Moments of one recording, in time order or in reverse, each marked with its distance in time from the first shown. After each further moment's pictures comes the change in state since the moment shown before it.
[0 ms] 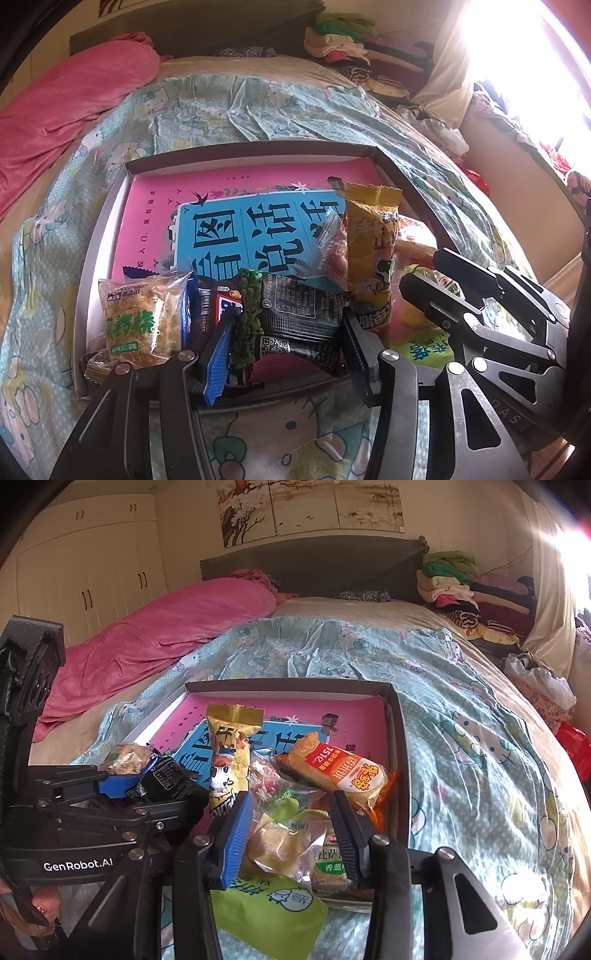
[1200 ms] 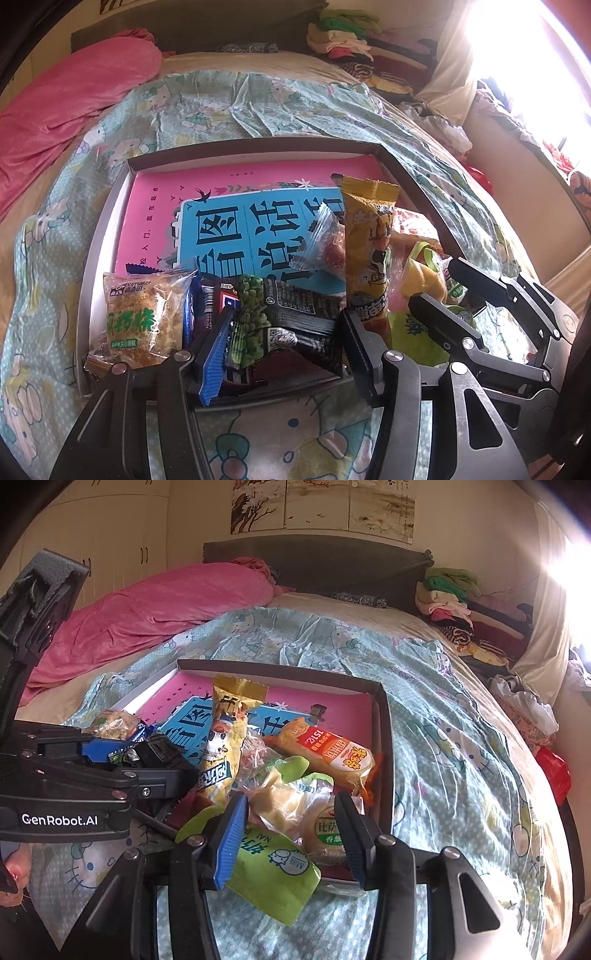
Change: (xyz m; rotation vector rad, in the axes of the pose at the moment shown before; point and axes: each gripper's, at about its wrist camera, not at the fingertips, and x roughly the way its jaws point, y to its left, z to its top) left arm -0.001 0.001 0.001 -0.005 0.017 0.009; right arm -0.002 0.010 -0.008 -0.105 0.019 -0.101
